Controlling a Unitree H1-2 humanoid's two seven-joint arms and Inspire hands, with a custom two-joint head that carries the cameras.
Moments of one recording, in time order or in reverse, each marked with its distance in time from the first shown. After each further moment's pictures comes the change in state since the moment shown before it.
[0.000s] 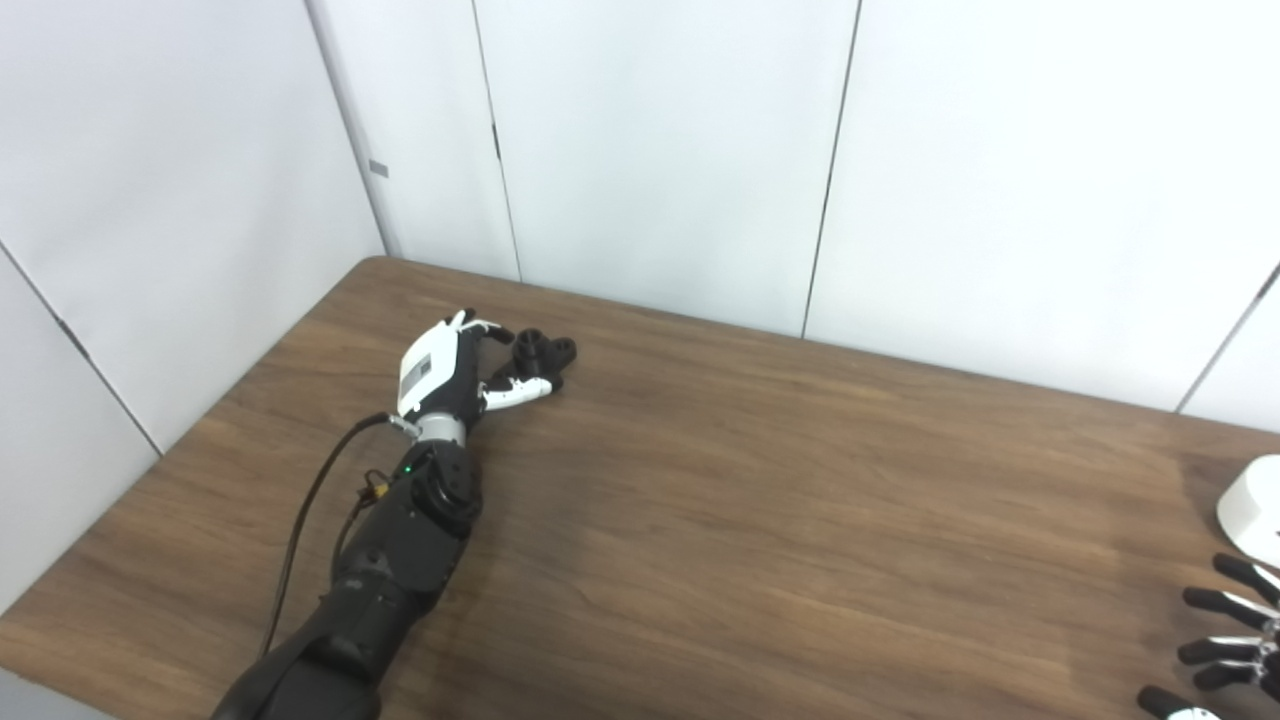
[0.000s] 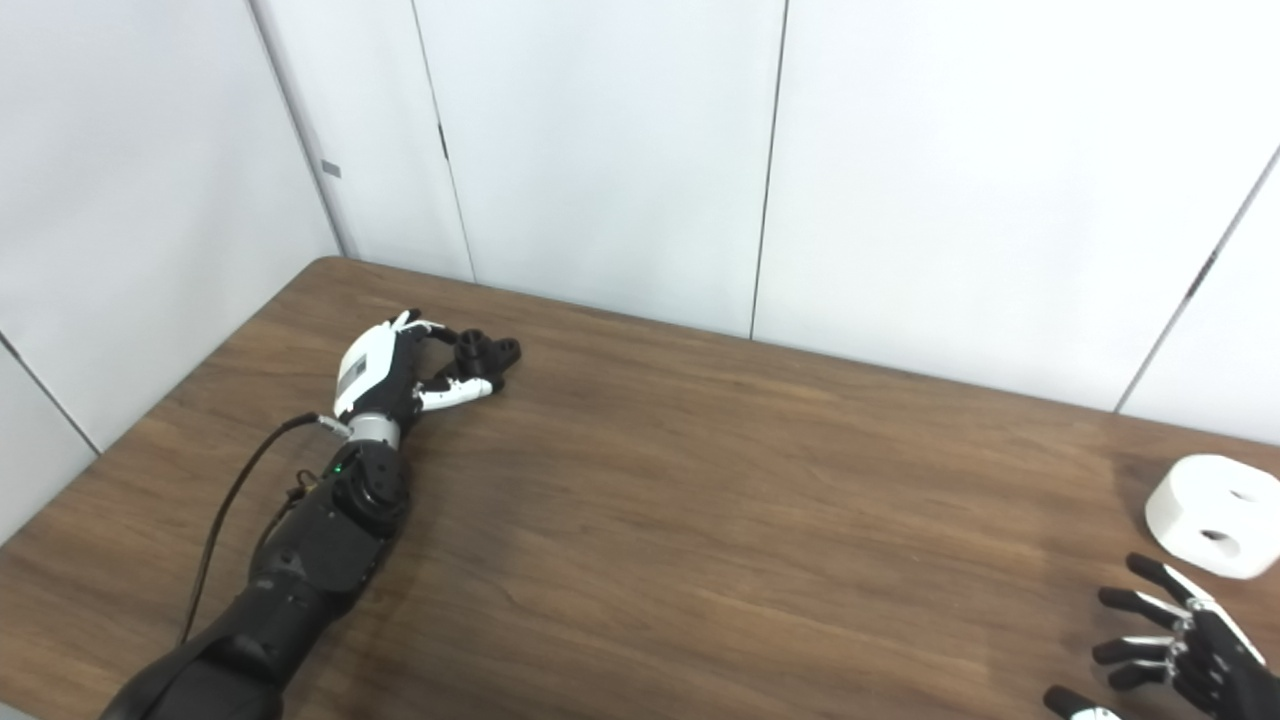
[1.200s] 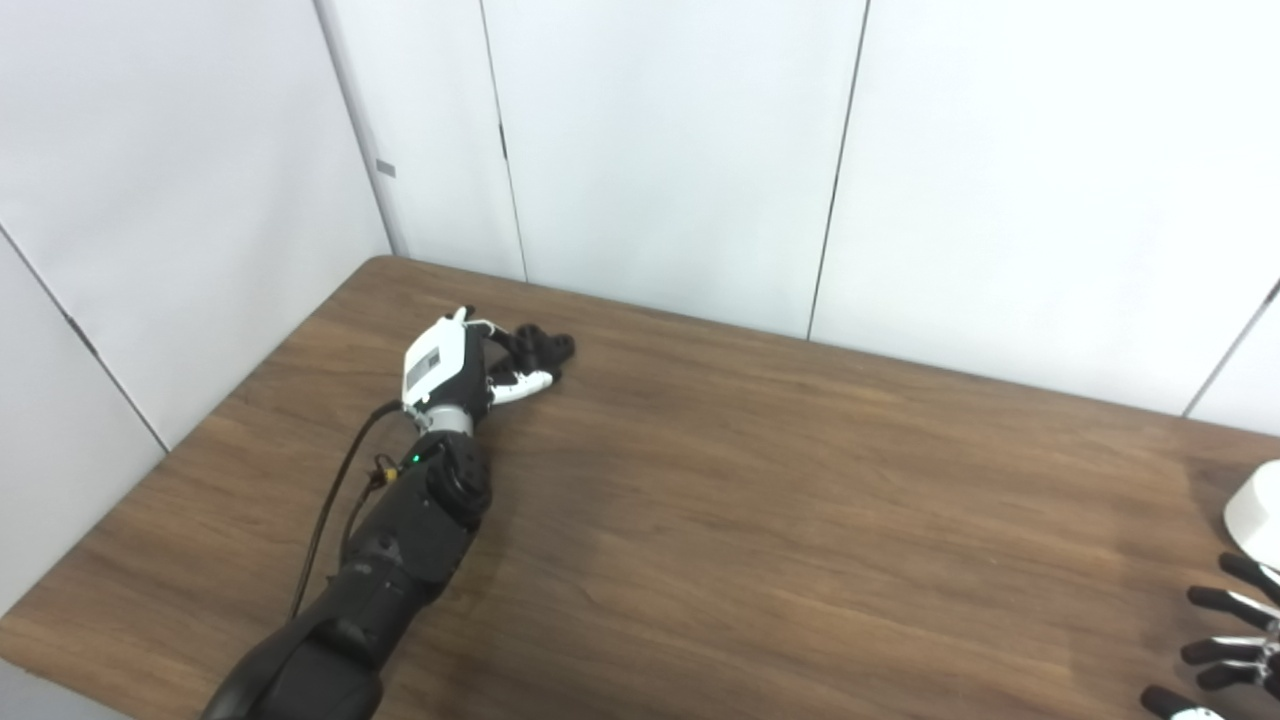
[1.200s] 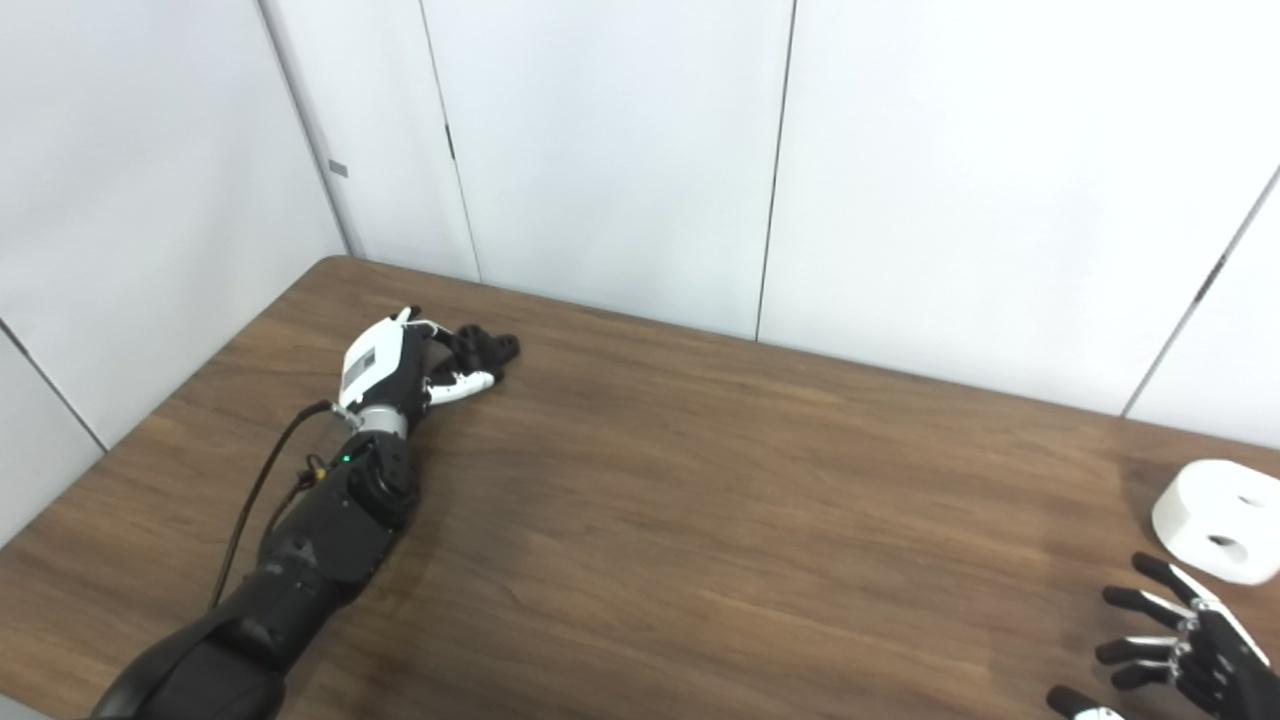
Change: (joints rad) left arm -0.028 0.015 -0.079 0.011 0.031 0.107 0.005; right arm 0.002 -0.002 -0.003 -0.009 0.005 0.009 0.000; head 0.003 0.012
